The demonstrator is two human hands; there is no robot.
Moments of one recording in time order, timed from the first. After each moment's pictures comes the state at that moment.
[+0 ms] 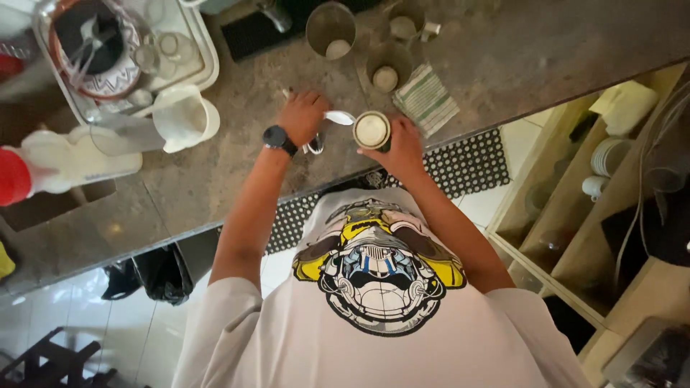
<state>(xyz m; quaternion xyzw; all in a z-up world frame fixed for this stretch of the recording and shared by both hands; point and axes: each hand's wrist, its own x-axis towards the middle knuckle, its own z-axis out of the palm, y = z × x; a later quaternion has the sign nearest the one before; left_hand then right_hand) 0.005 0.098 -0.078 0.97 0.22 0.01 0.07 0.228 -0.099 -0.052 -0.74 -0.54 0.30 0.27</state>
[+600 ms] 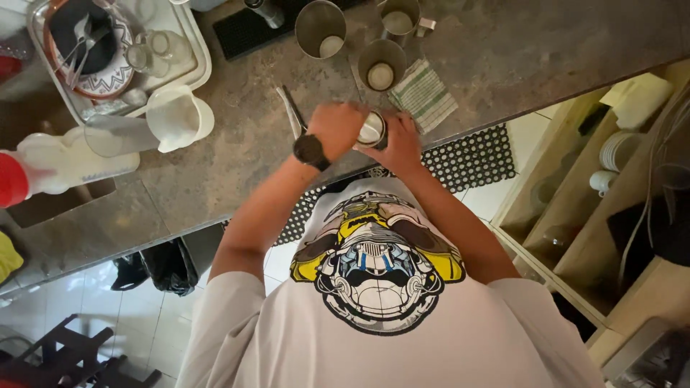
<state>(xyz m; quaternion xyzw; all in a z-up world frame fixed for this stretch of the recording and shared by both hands) 0.102 0.027 0.021 0.97 0.24 -0.02 -0.02 0.239 -0.098 -0.091 -0.69 -0.60 0.19 0.35</state>
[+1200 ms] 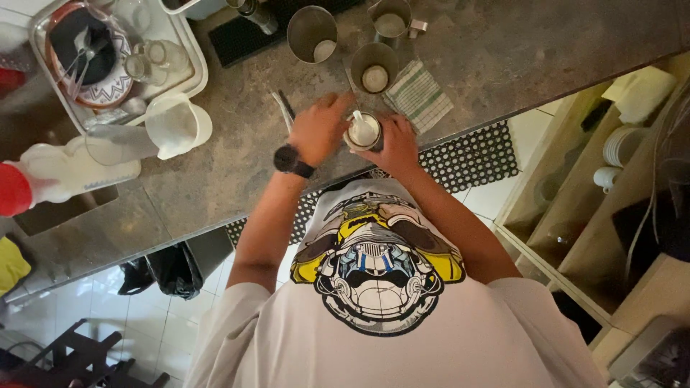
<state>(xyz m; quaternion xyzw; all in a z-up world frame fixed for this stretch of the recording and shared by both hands) 0.080 0.030 0.047 0.92 0.33 0.01 0.20 0.244 -0.100 -0.101 -0.69 -0.62 0.16 0.34</state>
